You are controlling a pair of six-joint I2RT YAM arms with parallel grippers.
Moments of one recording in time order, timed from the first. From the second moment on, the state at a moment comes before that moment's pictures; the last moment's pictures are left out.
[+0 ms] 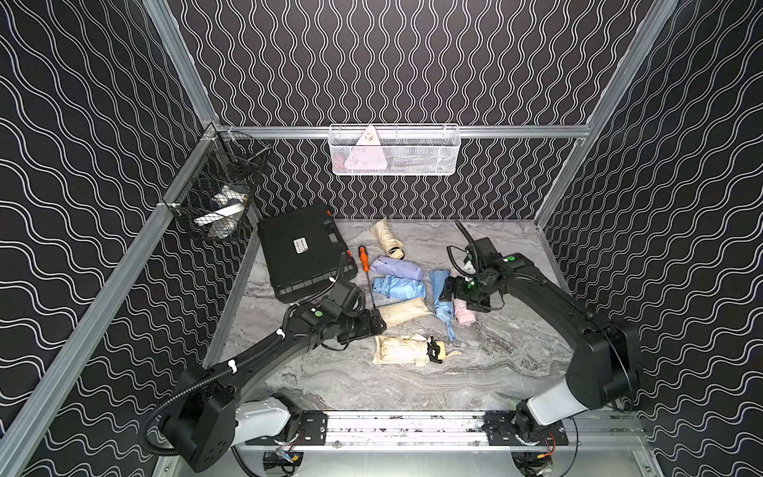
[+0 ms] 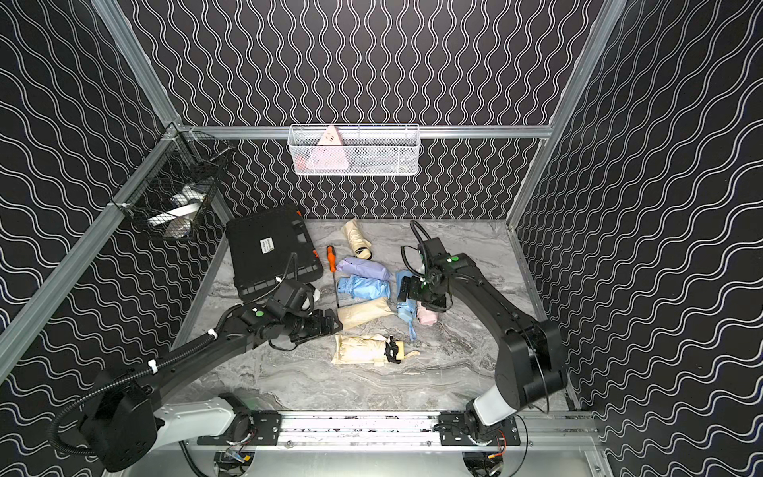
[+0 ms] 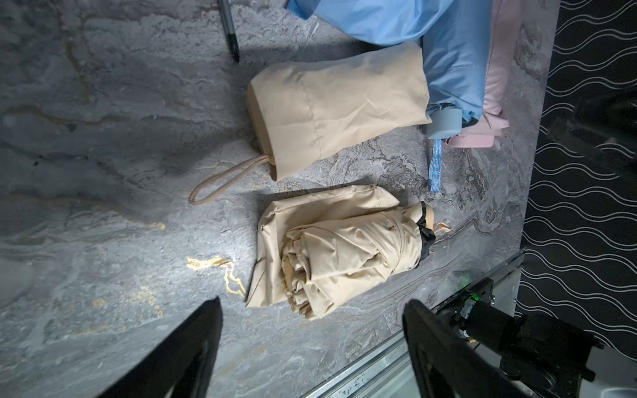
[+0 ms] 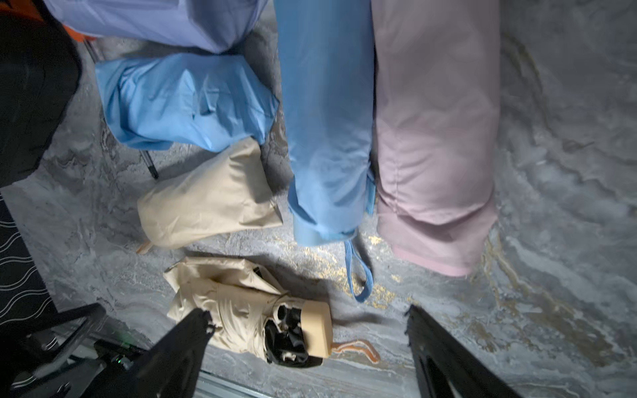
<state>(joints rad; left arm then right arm) -0.53 1.25 0.83 -0.58 0.28 -0.74 0.37 1.61 1.31 -0.96 -0.19 0.52</state>
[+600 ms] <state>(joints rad) -0.51 1.32 0.92 -0.69 0.29 -0.58 0.24 1.95 1.51 -1.00 -0.06 0.44</state>
